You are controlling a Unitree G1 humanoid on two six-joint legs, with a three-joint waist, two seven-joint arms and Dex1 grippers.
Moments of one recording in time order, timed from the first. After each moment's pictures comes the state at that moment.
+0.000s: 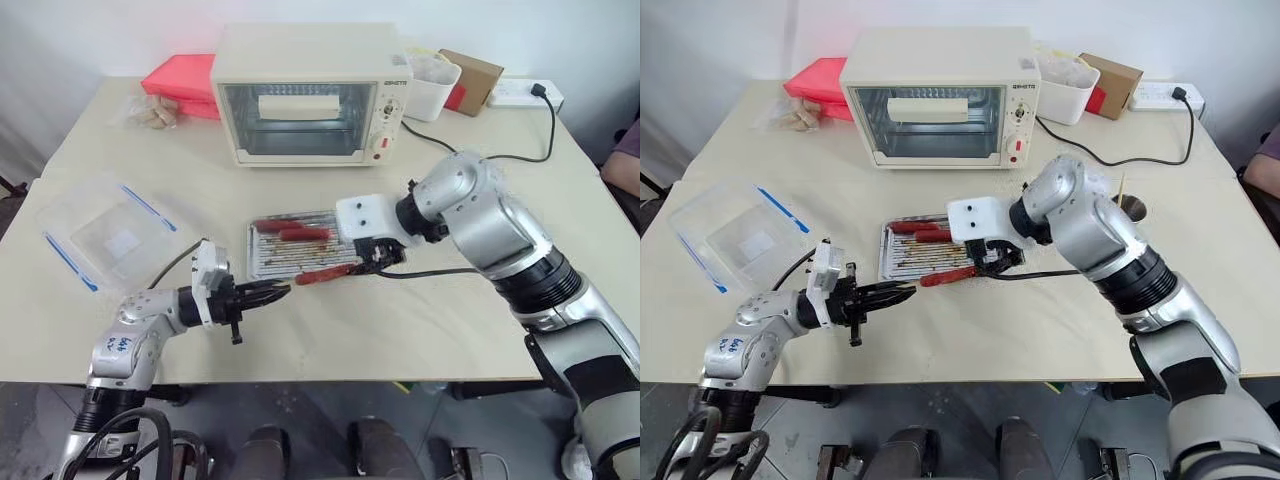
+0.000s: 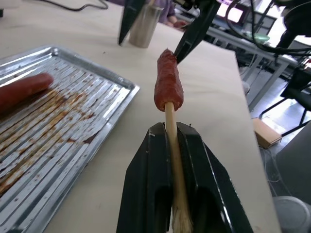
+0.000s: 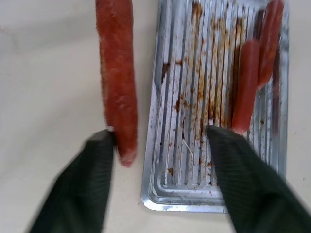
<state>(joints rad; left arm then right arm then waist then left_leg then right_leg) -0.26 0.53 0.08 -0.07 -0.55 0.40 -1.10 -1.07 -0.61 0.50 -0.01 -0.13 0.55 1.45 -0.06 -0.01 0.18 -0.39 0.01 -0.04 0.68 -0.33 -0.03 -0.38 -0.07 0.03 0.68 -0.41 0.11</state>
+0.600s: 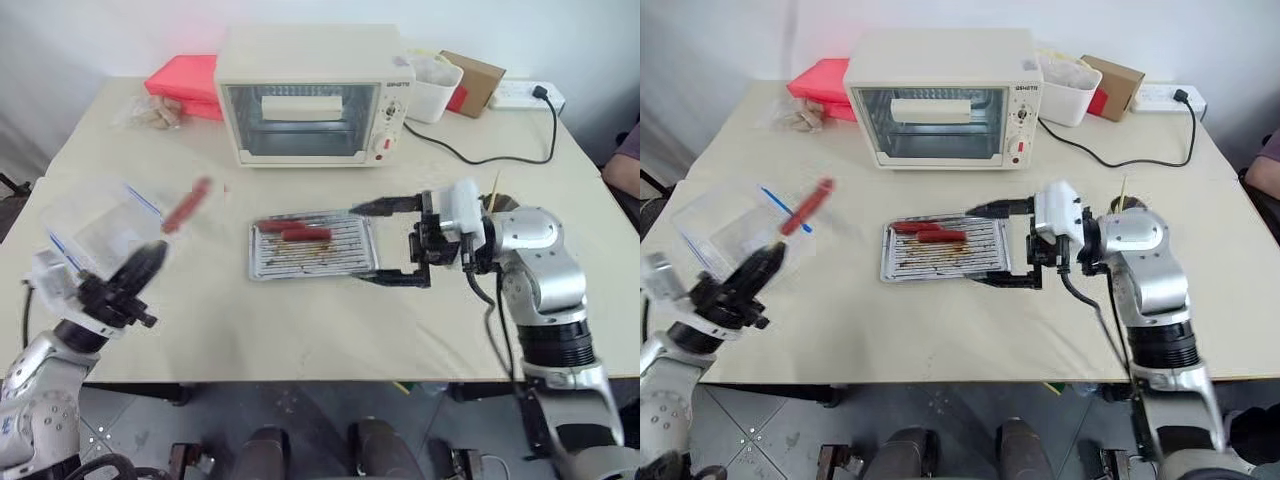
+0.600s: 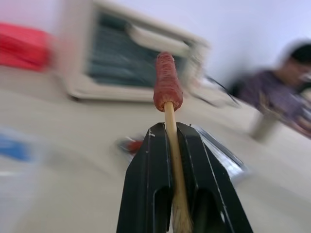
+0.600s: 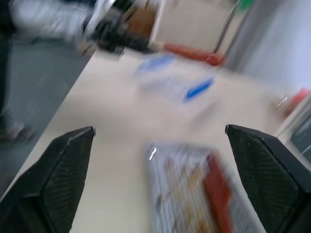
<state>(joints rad) 0.05 0.41 0.66 -0.33 -0.84 0.42 -0.63 -0.64 -0.44 -0.04 -0.07 0.45 0.18 1.32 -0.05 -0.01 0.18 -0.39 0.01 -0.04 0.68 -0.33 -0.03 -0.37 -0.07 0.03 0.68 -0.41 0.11</state>
